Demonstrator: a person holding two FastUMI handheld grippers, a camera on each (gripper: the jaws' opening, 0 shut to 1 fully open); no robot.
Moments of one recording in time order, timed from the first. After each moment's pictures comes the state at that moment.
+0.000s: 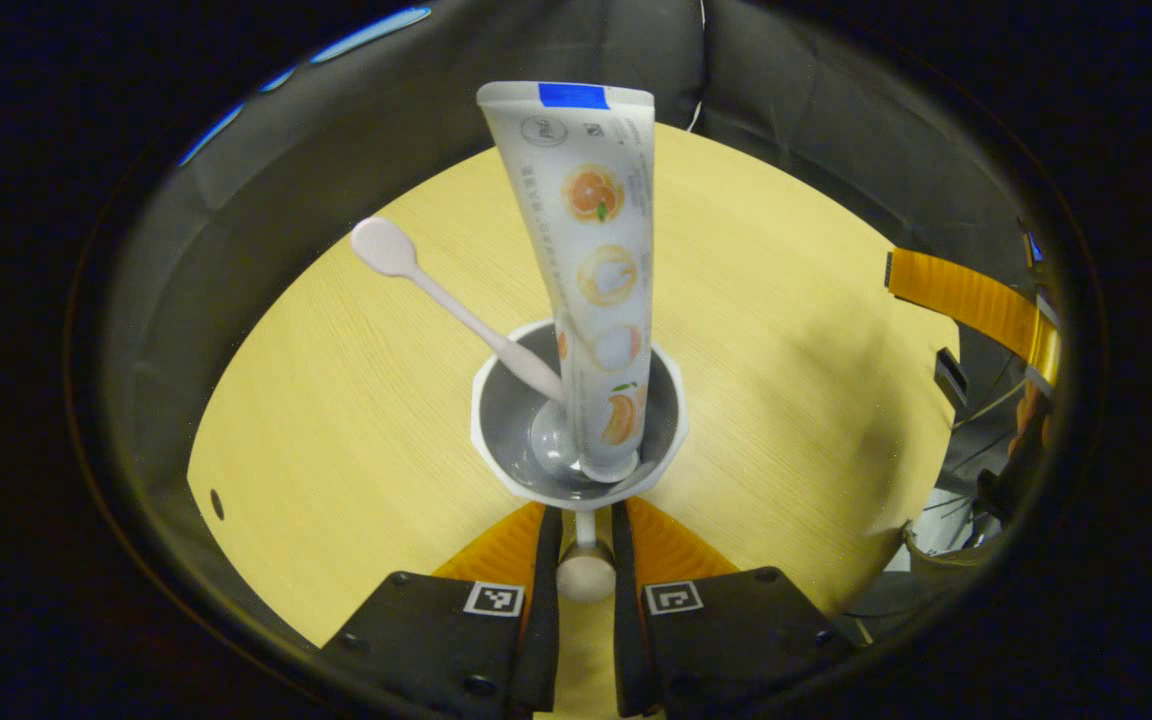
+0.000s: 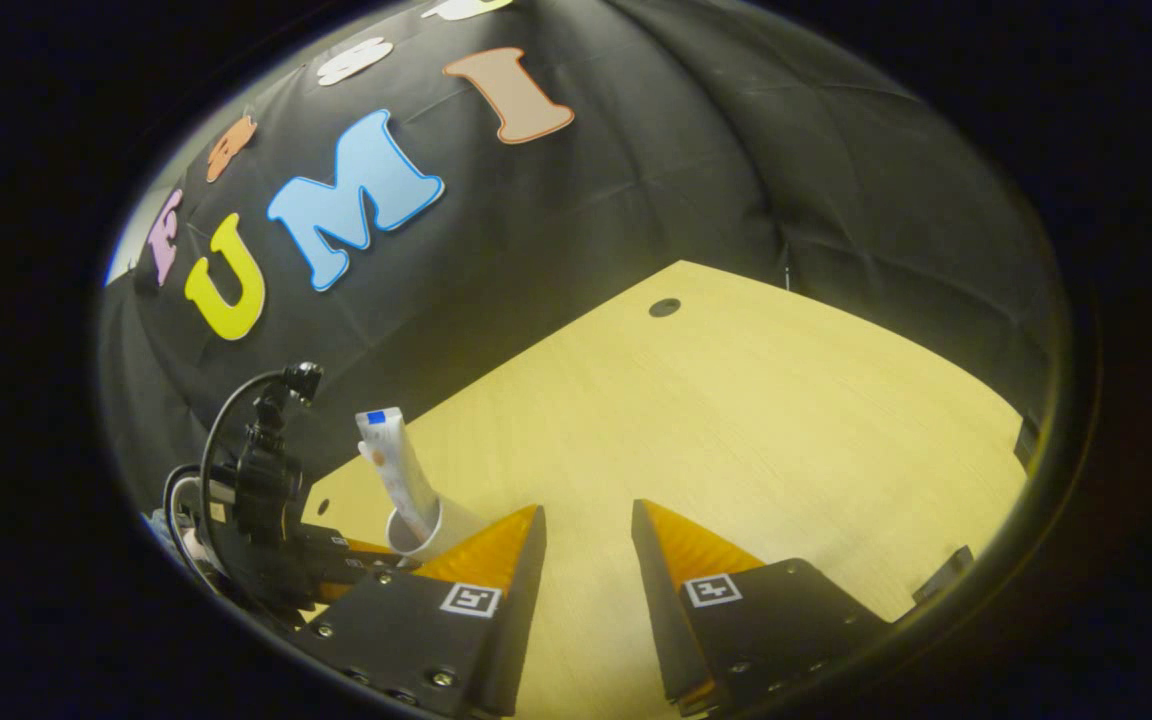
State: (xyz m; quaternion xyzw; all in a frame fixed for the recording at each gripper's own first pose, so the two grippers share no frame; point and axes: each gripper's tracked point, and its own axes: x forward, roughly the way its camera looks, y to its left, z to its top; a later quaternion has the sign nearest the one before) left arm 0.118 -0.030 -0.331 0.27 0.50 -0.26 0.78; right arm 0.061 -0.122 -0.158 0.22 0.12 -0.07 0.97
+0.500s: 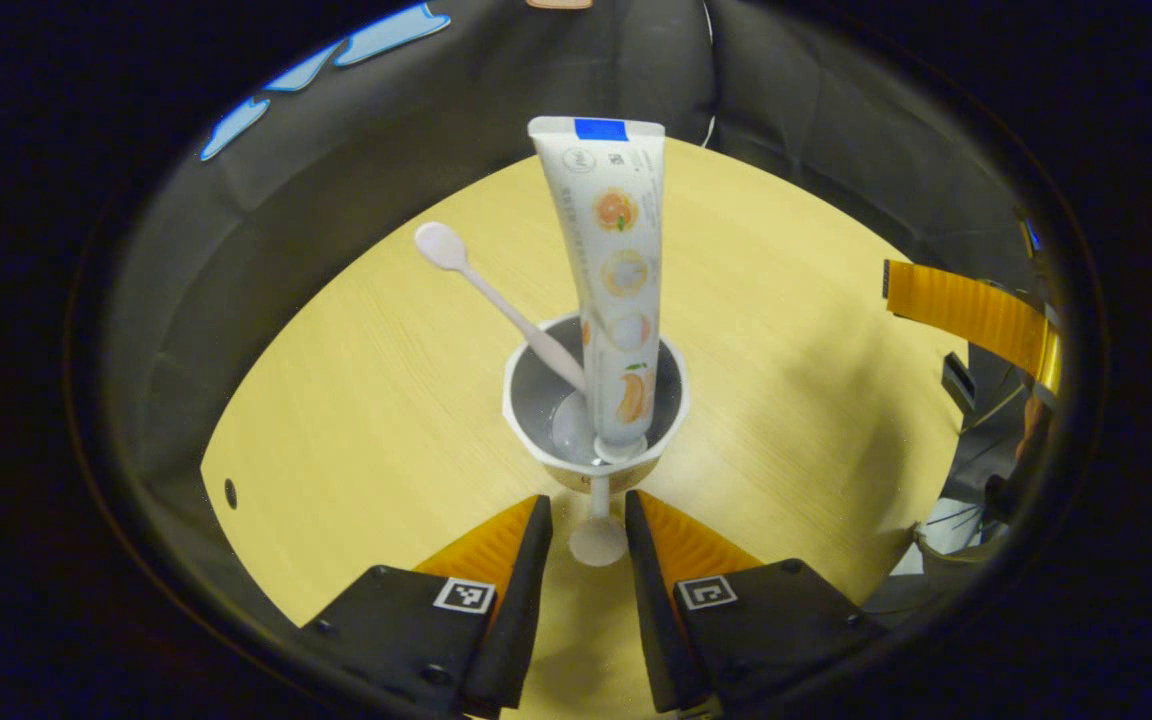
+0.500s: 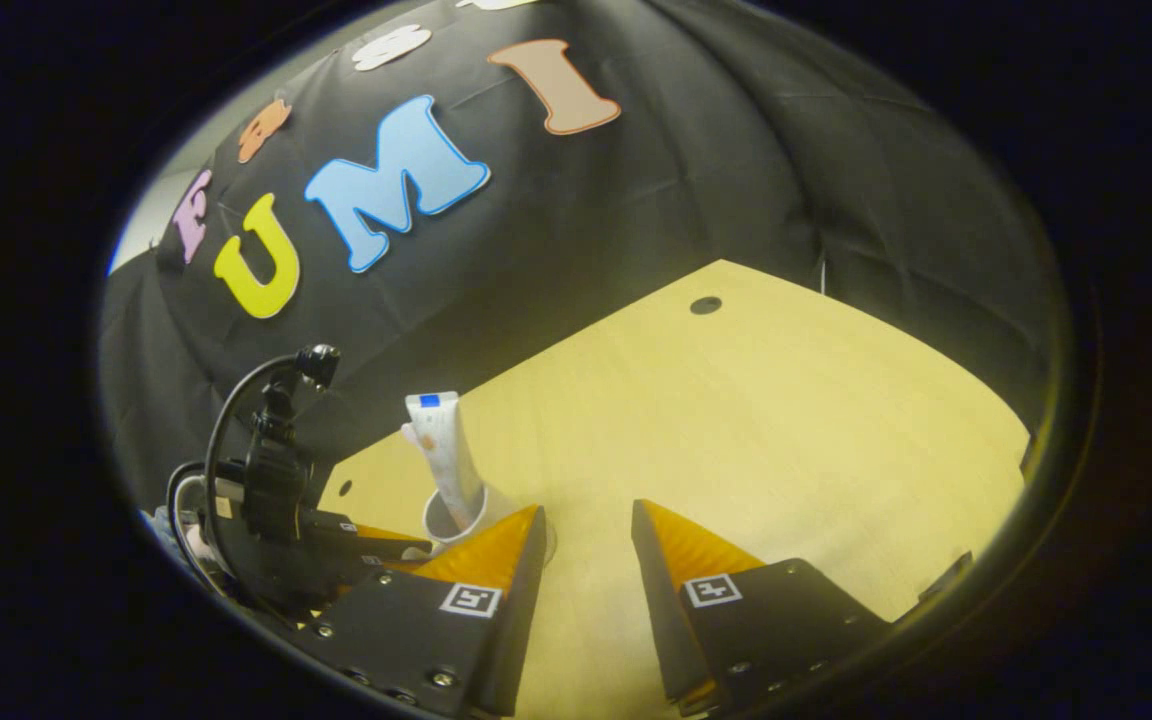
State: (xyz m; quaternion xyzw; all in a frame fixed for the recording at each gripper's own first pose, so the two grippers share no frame) left arm 0.107 -0.012 -0.314 0.26 0.48 -0.24 0.81; right arm 0.064 -0.088 -0.146 0.19 0.13 -0.02 0.97
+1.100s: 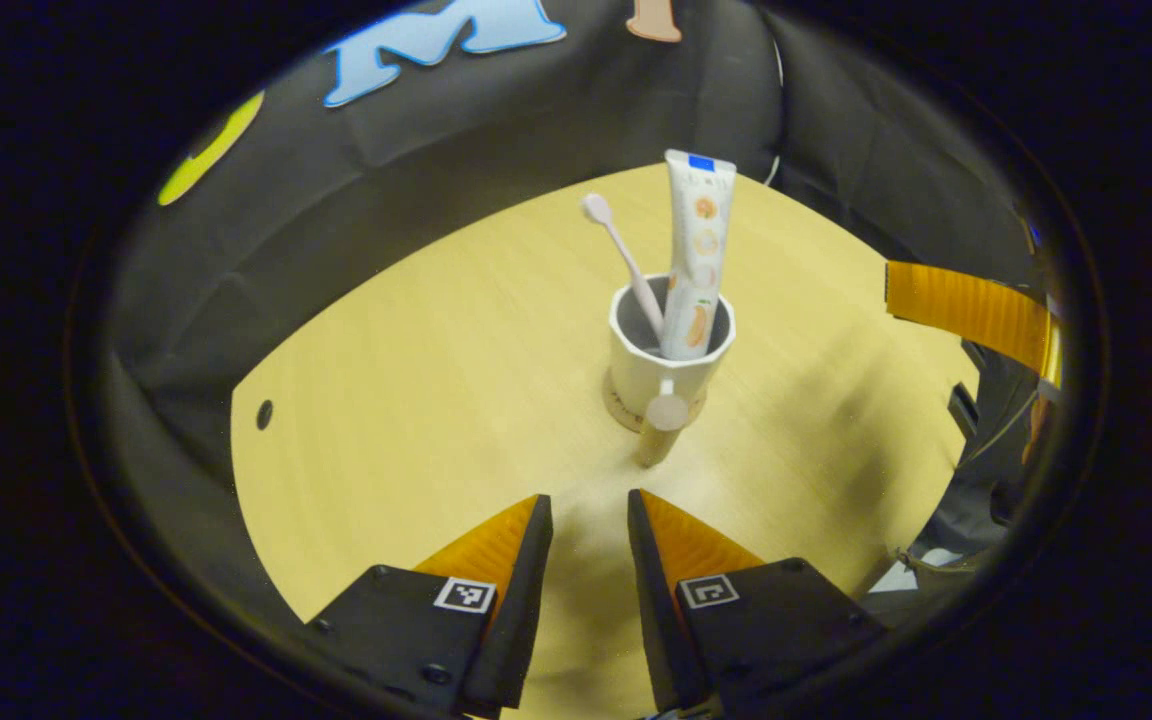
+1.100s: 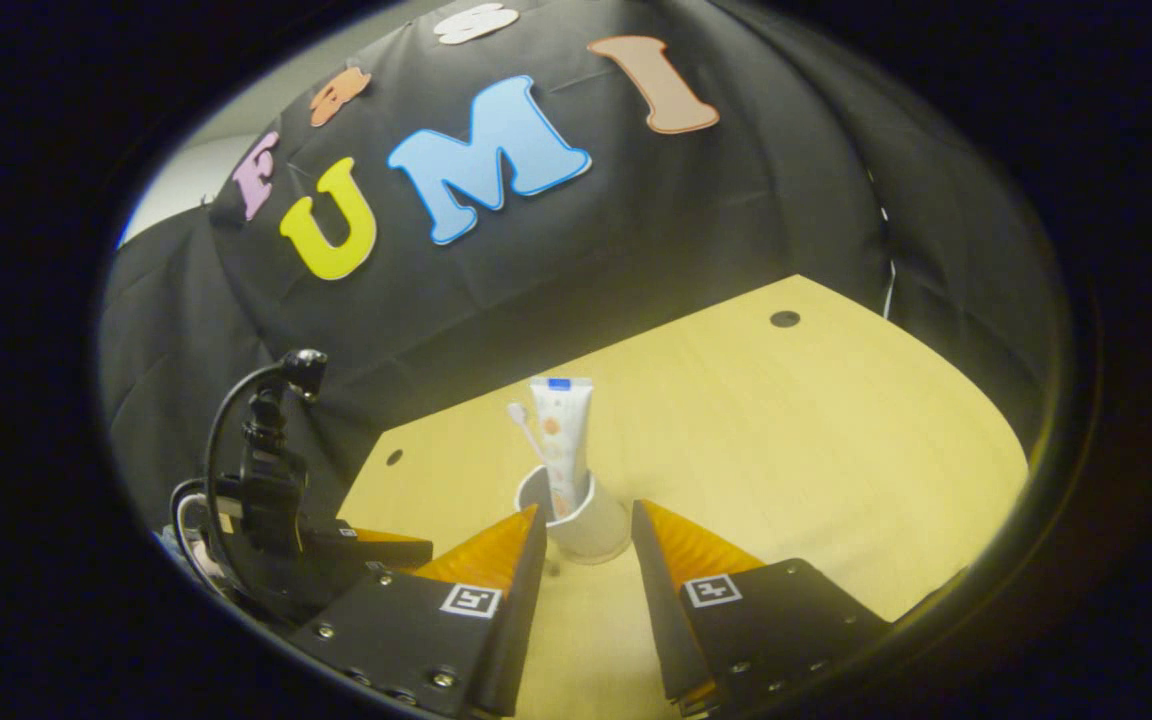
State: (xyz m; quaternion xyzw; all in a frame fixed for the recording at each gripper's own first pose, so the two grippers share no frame) left arm 0.069 0.054 -0.260 0.19 0.42 -0.15 0.88; right arm 0.056 -0.014 -0.108 0.13 0.13 0.06 0.98
